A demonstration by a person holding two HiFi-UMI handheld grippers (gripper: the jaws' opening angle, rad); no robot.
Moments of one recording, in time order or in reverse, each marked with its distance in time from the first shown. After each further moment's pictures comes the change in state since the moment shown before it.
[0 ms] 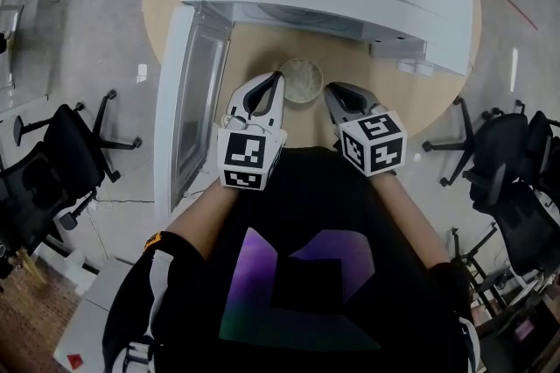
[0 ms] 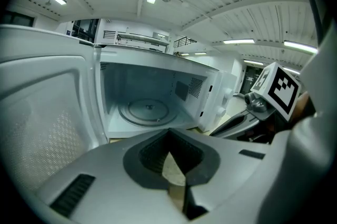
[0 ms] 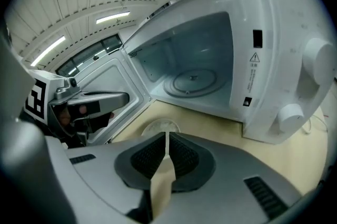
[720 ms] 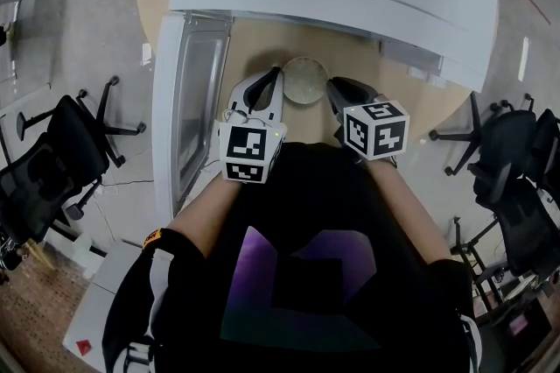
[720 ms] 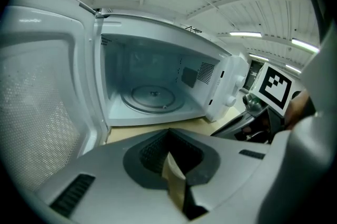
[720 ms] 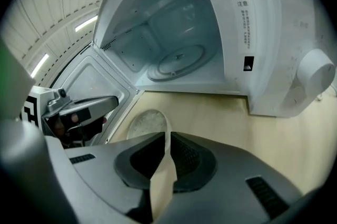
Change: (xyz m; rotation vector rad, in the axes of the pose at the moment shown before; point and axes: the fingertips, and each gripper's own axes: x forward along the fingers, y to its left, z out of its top) left arm 0.030 0.021 -0.027 -0.027 0.110 0.026; right arm 0.041 -0.027 -0.022 0.205 0.106 0.028
